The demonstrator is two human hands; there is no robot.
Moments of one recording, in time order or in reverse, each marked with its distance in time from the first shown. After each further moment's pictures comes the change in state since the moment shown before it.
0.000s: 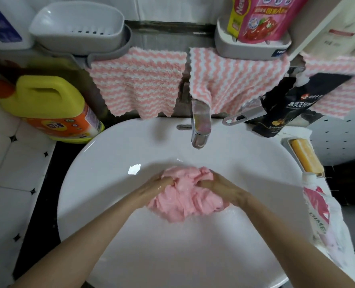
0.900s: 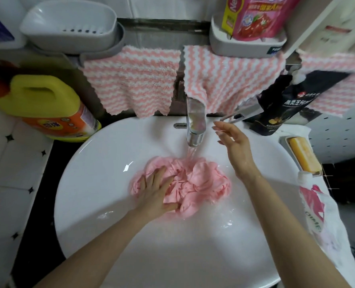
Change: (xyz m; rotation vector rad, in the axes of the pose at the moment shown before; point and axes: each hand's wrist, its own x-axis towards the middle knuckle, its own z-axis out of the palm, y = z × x) left_hand 0.025 -0.075 0.014 1.183 0.211 0.358; right_hand -0.007 -0.063 -0.037 0.254 0.643 -0.354
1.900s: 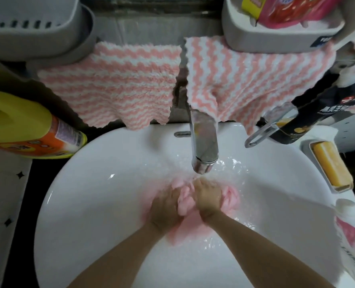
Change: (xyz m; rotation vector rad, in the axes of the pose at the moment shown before) left_hand 0.044 0.015 0.028 -0.064 0.397 0.030; right_hand -0.016 0.139 0.081 -1.175 -0.103 -0.351
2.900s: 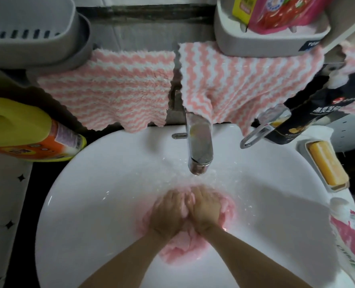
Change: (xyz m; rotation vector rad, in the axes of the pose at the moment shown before) left_hand -0.007 0.016 -0.002 -0.017 -0.135 -0.126; right_hand -0.031 -0.008 -0.003 0.093 -0.116 0.210
